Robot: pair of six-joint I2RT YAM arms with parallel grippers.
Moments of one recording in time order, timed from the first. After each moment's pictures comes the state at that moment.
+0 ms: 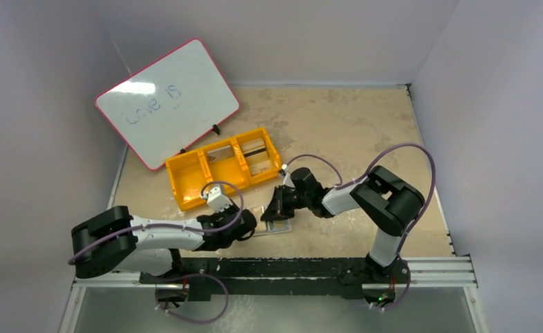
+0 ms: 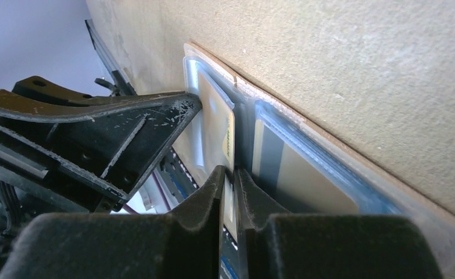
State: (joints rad) left arm -1.15 1.26 0.38 -0.15 -0.68 -1.54; right arm 0.78 1.78 0.61 0.47 -0.56 1.02
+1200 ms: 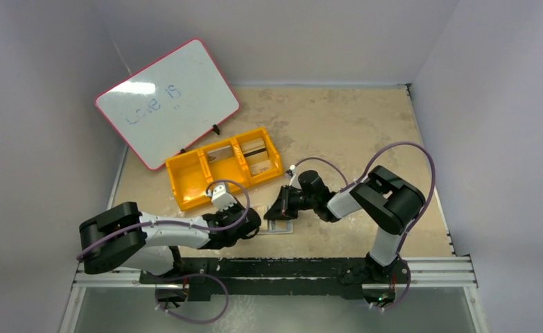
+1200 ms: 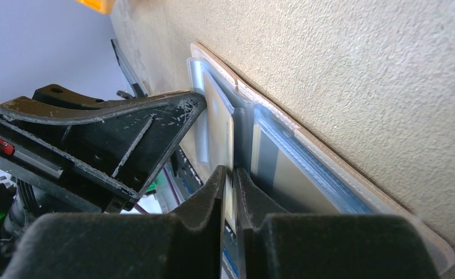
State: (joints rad) left arm -1.15 1.35 0.42 -0.10 -0.71 -1.51; right arm 0.74 1.79 0.51 0.65 -0.57 1.11
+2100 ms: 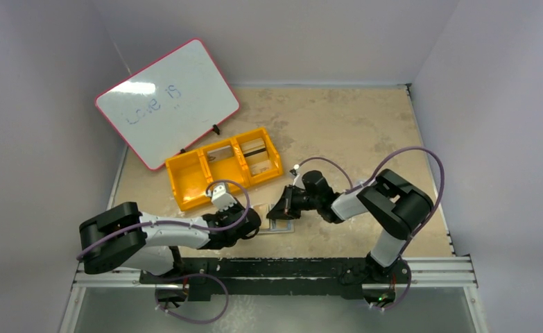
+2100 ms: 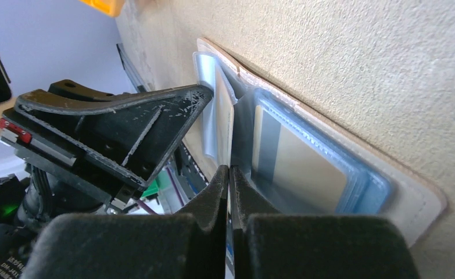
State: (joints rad) left arm -1.15 1.35 0.42 -0.10 -0.71 -1.51; right arm 0.73 1.74 0.48 0.64 -0.56 1.12
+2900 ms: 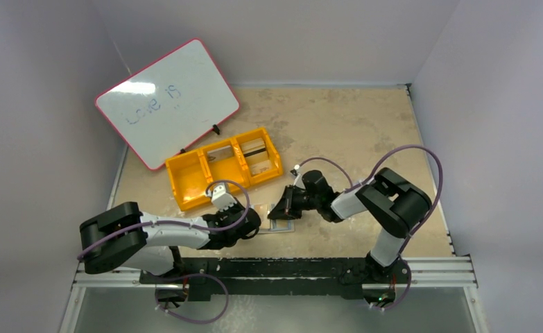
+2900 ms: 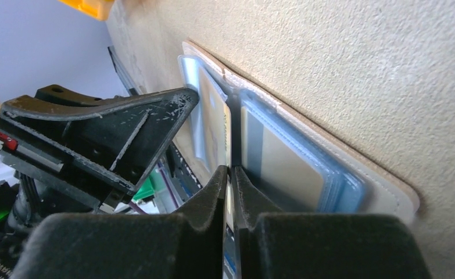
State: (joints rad) left arm -1.15 1.35 0.41 -0.07 -0.71 -1.51; right arm 0.71 1.73 0.48 0.60 -0.55 1.10
